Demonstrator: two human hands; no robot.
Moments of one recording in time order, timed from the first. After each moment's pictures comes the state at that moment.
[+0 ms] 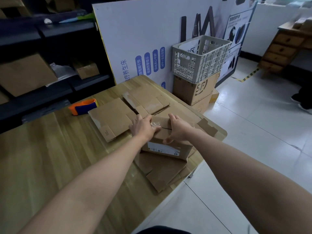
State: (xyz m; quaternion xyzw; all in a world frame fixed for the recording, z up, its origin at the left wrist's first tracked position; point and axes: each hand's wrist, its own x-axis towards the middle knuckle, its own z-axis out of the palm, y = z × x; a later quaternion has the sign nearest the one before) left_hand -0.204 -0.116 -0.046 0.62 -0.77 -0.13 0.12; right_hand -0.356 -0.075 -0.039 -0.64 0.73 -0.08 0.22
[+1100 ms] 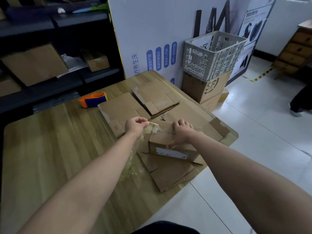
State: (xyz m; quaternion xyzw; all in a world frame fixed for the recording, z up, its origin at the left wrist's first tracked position) left_hand -0.142 -0.135 -0.057 0.63 -0.50 -0.48 0.35; right_hand -0.329 -0.079 -0.053 -0.67 0.72 0.05 0.19
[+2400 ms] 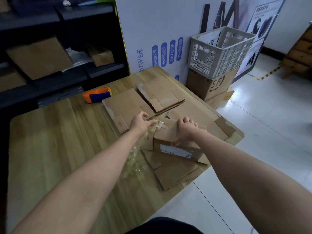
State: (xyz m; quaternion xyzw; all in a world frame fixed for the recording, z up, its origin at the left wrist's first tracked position) left_hand -0.132 -0.140 -0.057 0.61 -0.61 -0.44 0.25; right_hand -0.323 -0.086 -0.054 -0.65 0.73 0.06 0.20
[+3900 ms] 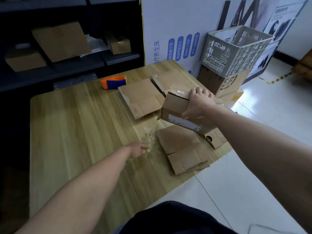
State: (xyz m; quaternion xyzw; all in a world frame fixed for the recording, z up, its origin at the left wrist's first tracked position) left_hand -0.022 -0.072 -0.144 0.55 -0.72 -0.40 -0.11; right_hand -0.273 -0.093 0.019 -0.67 0.74 0.07 0.04
